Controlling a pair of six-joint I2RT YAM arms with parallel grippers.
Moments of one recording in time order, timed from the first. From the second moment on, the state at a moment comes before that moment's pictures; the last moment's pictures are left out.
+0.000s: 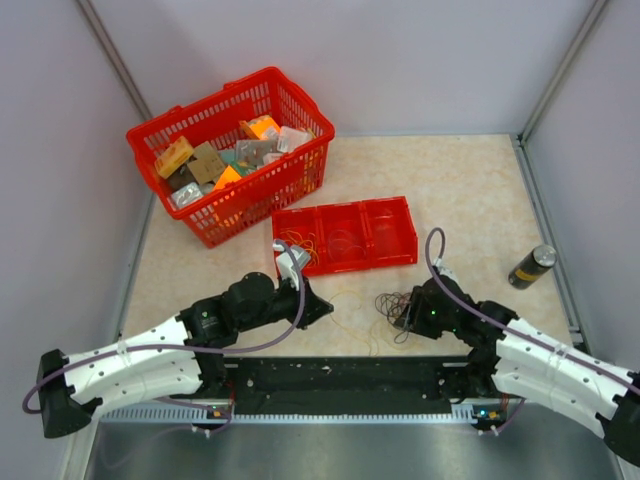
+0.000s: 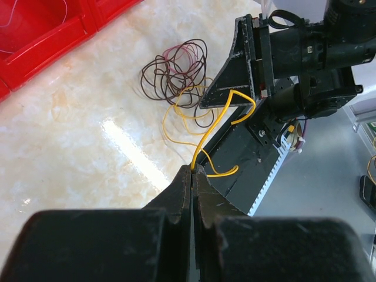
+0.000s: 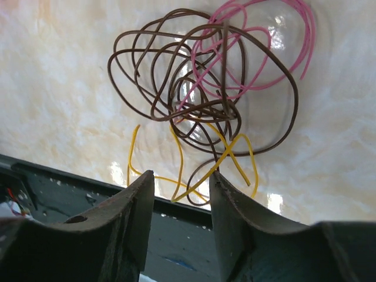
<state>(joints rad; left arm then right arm) -1.08 0.75 0.57 -0.17 0.02 -0.63 0.81 0.73 0.38 -0.58 0.04 1.00</state>
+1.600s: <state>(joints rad) -0.94 1.02 0.97 -0.37 -0.44 -0.48 0.81 1.05 0.76 0.12 -0.20 0.69</state>
